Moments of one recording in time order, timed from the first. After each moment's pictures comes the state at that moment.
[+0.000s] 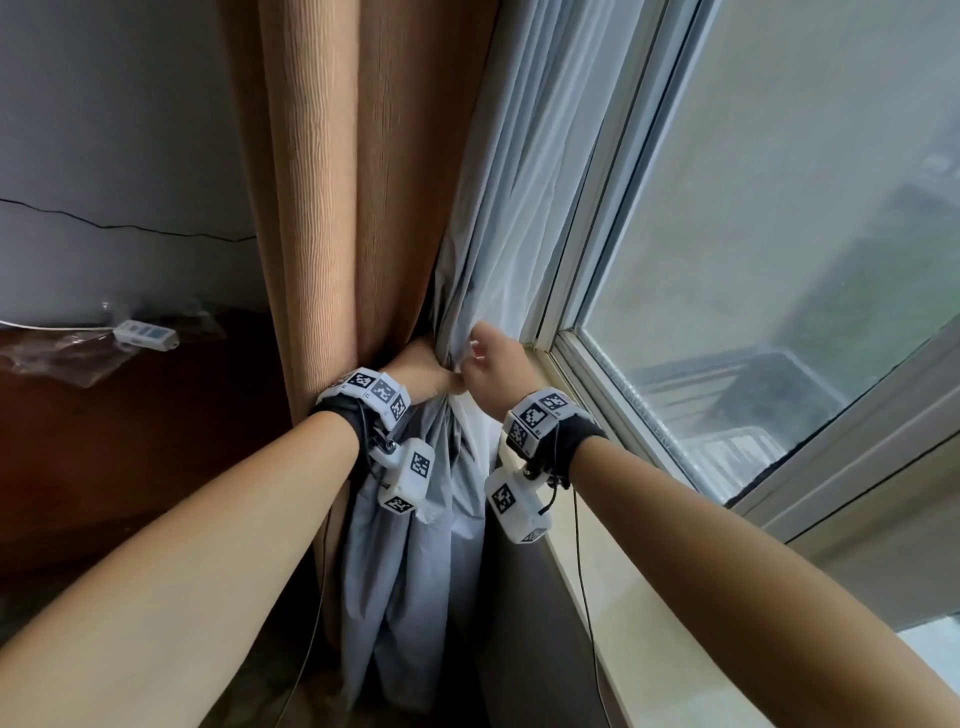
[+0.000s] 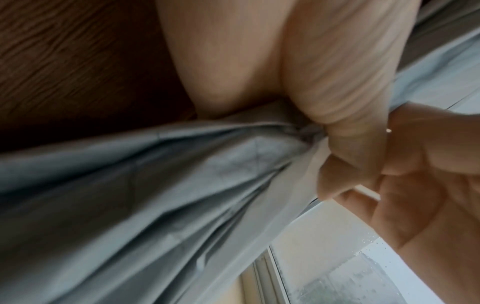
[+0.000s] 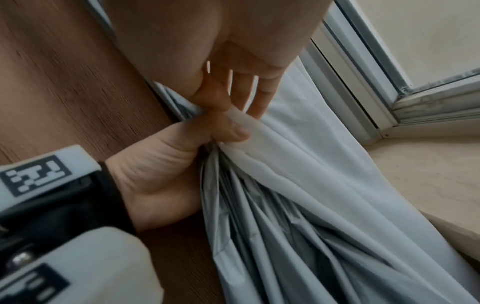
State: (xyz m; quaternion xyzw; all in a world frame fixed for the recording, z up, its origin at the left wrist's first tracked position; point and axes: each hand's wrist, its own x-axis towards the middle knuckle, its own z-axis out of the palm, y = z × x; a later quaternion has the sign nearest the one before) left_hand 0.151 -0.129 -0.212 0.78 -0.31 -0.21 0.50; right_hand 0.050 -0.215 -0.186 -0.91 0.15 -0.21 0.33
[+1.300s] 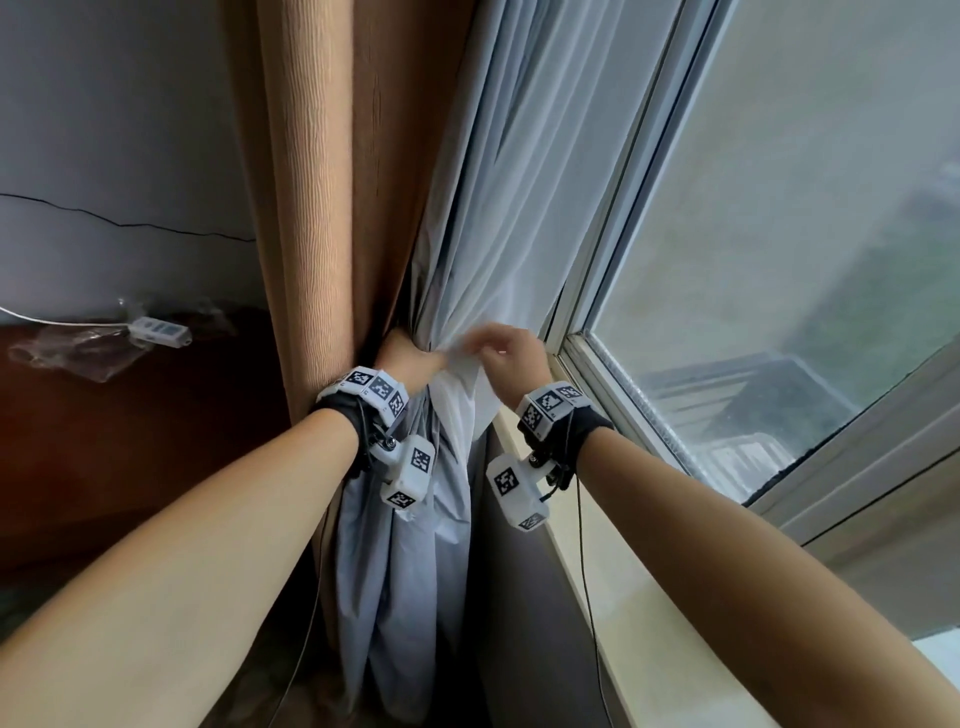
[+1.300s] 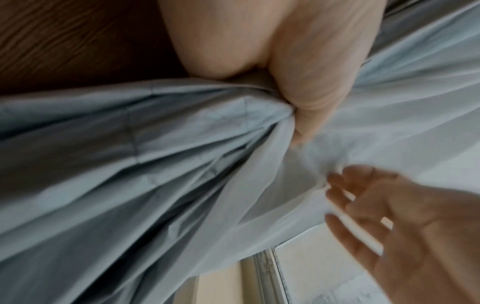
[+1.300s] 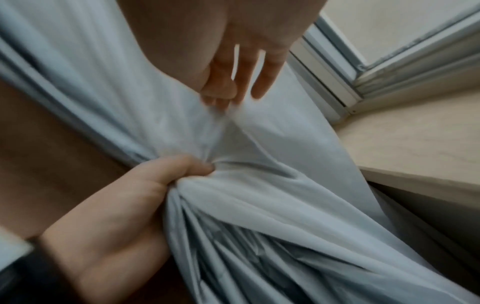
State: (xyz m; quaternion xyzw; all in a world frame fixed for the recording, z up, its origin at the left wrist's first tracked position) left_hand 0.166 -0.116 -0.216 0.81 -0.15 -0.12 0.56; right_hand 0.055 -0.222 -0.187 -0.87 0.16 -0.25 0.41
